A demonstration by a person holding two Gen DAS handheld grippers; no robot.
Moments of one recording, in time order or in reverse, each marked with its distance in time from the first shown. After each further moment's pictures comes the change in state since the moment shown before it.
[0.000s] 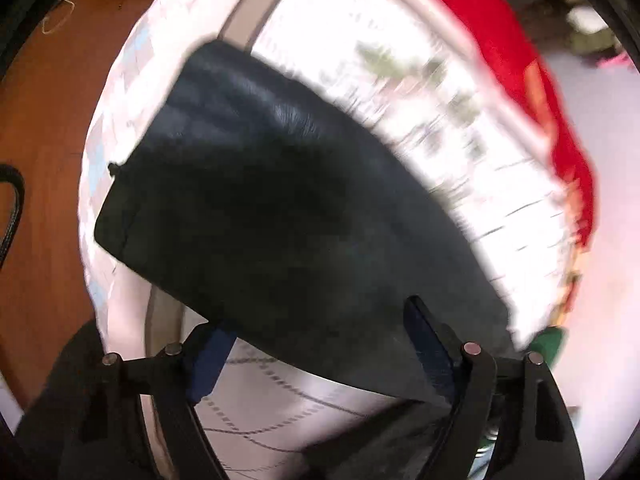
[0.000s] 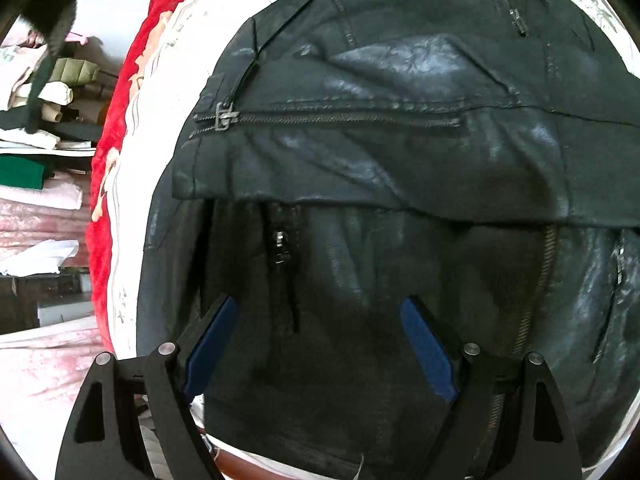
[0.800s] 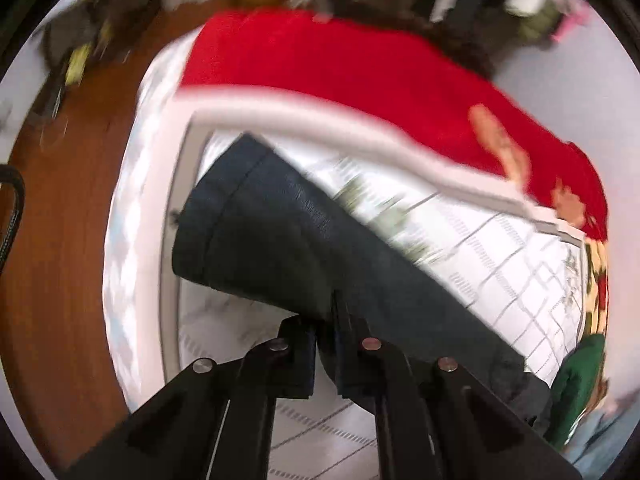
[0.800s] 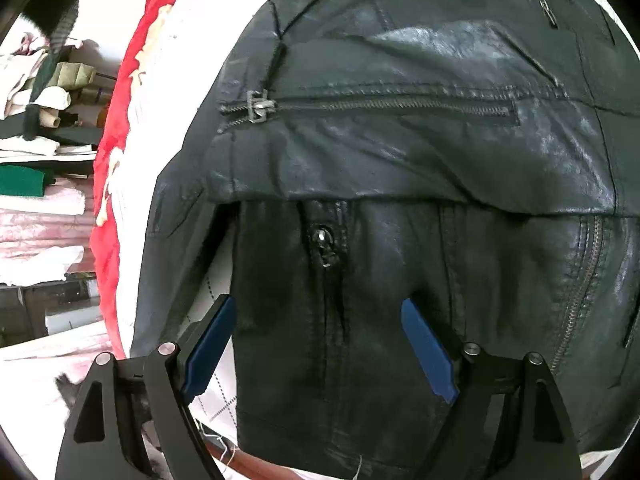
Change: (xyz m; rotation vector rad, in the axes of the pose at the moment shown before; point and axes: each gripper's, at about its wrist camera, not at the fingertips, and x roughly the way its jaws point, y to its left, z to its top) left arm -0.023 -0.097 0.056 0.286 -0.319 0.151; right arm 0.014 0.033 0.002 0.024 0.013 0.000
